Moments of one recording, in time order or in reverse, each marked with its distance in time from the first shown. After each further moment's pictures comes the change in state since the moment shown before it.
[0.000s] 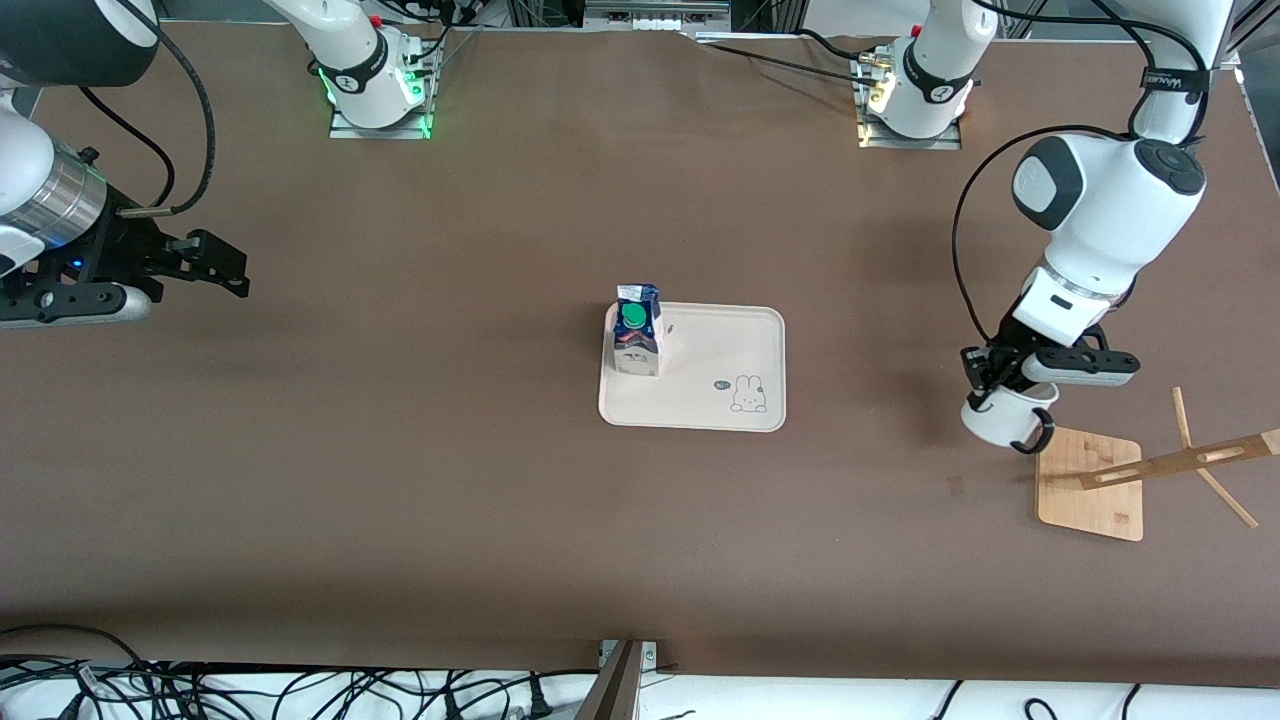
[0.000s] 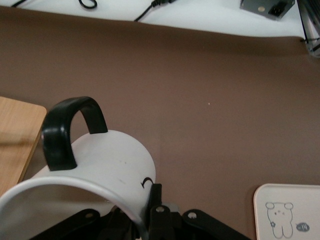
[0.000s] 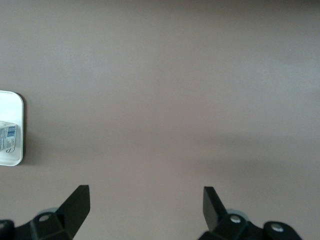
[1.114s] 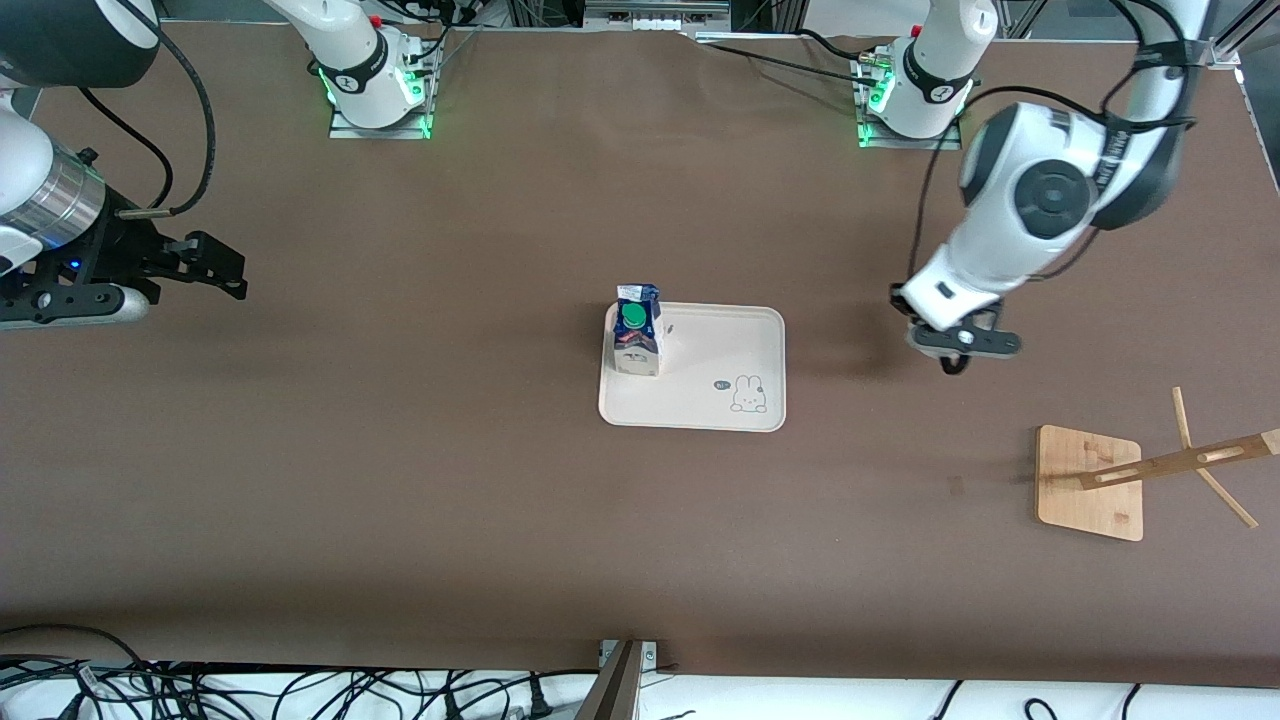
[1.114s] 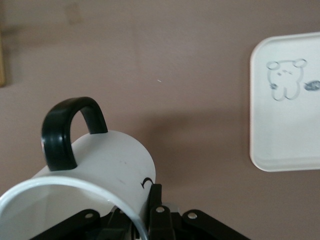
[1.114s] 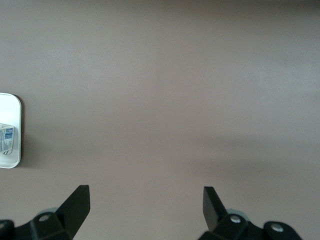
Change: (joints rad) left arm -0.080 -0.004 -0.137 0.137 0.316 -0.648 -0.309; right arm 0.000 0.001 0.000 0.000 -0.008 0.009 0.000
